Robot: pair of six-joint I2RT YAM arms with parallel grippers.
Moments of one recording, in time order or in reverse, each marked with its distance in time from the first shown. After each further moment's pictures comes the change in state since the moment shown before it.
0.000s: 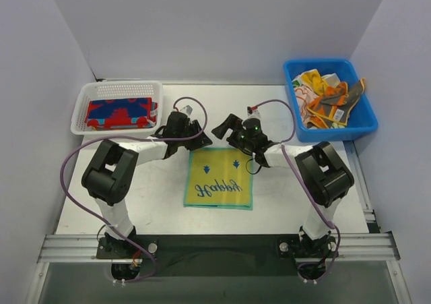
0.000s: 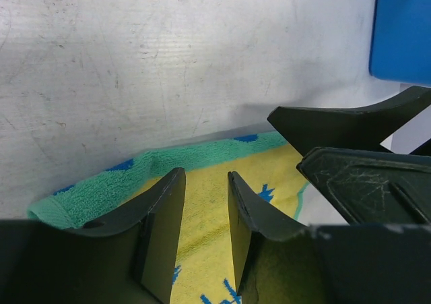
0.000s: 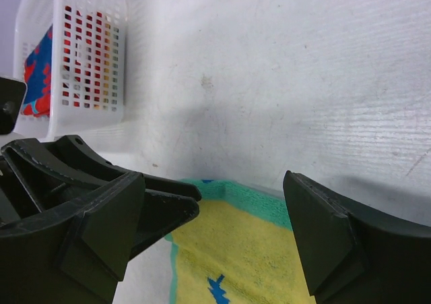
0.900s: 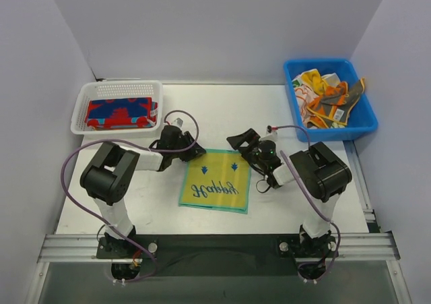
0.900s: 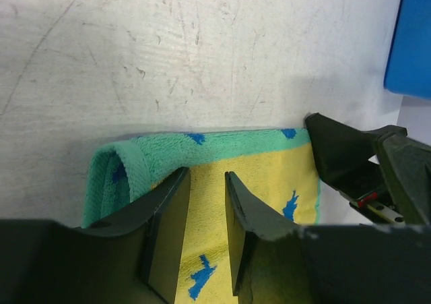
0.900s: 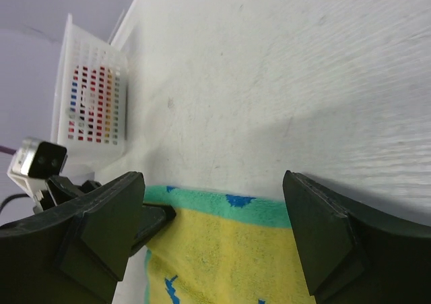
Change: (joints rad) left arm 0.030 0.003 -0.211 0.205 -0.016 -0.101; right arm -0.053 0.055 -0.341 0.519 0.069 0.139
